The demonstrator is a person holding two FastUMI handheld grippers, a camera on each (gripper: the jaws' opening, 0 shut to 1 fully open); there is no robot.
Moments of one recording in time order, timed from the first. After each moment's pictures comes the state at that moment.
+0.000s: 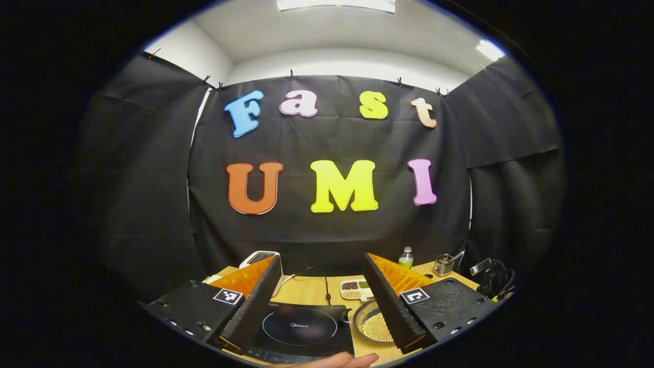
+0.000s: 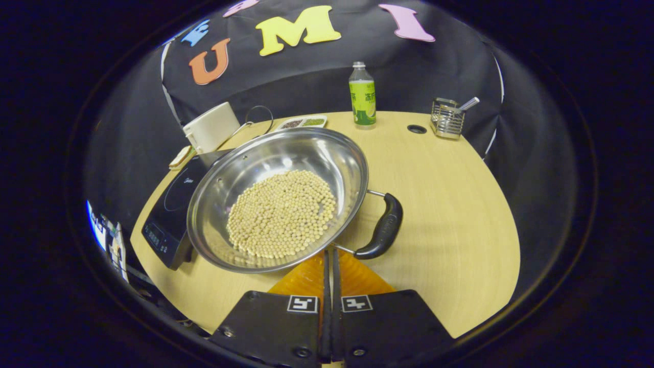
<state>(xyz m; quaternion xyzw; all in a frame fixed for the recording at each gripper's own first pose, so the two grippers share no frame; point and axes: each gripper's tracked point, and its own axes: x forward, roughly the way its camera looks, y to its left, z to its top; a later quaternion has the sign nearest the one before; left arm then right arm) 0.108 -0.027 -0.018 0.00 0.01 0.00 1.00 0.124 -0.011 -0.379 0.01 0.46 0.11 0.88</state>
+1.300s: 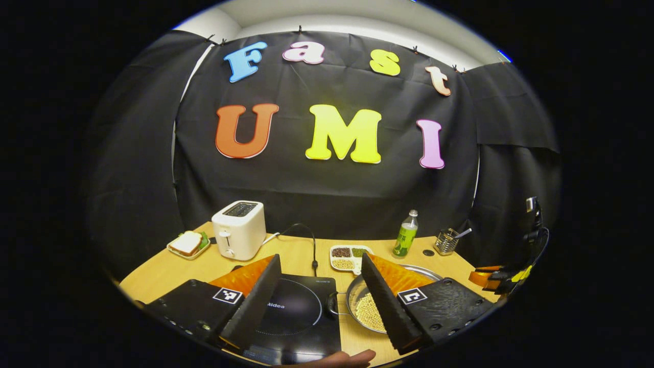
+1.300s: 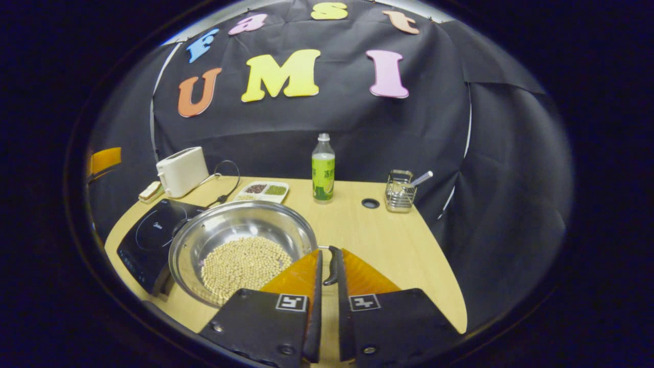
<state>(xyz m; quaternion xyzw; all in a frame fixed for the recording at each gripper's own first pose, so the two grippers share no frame) 0.167 -0.056 -0.149 -0.05 0.14 -0.03 0.99 0.194 -0.051 -0.282 -0.03 0.29 0.04 0.96</state>
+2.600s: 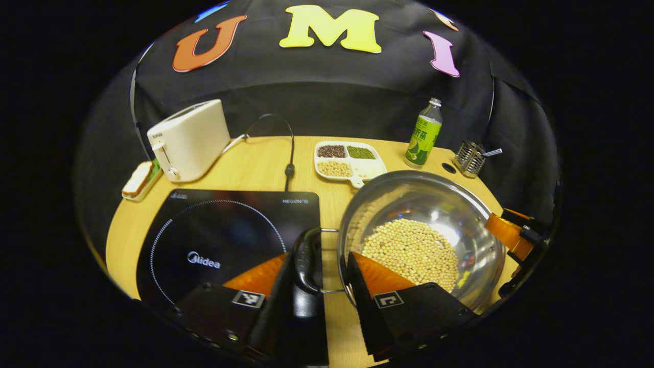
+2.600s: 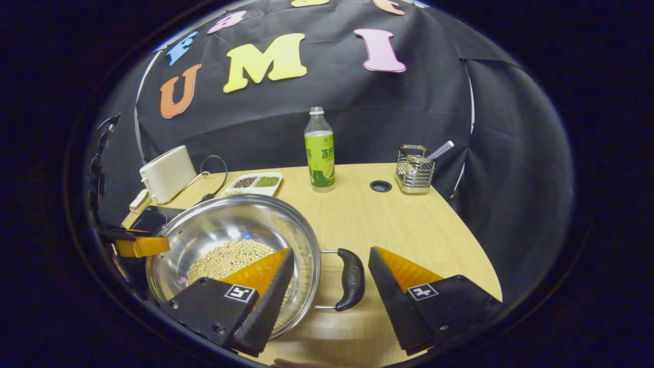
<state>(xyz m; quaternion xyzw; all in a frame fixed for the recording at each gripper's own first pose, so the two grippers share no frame) 0.206 -0.097 -0.334 -0.03 0.39 -0.05 0.92 0.244 -0.047 -0.361 0.01 0.34 0.02 0.94</state>
